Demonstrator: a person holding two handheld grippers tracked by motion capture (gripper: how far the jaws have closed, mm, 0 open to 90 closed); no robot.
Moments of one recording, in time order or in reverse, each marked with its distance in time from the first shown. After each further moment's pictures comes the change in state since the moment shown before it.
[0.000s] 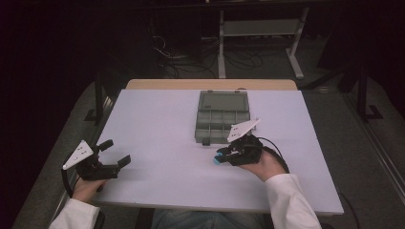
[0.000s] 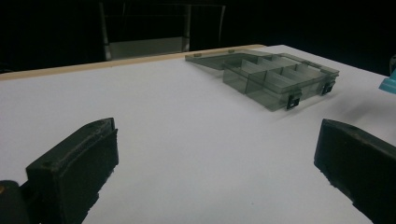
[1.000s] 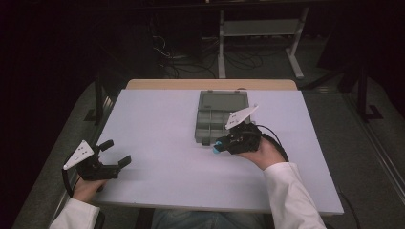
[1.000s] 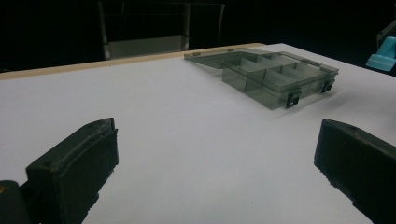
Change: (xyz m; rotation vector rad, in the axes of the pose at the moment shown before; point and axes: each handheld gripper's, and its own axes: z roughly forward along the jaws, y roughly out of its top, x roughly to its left) left arm -0.001 0.000 0.002 -0.005 -0.004 -0.004; right arm -0.017 0.025 -0.008 0.011 -0.018 -0.001
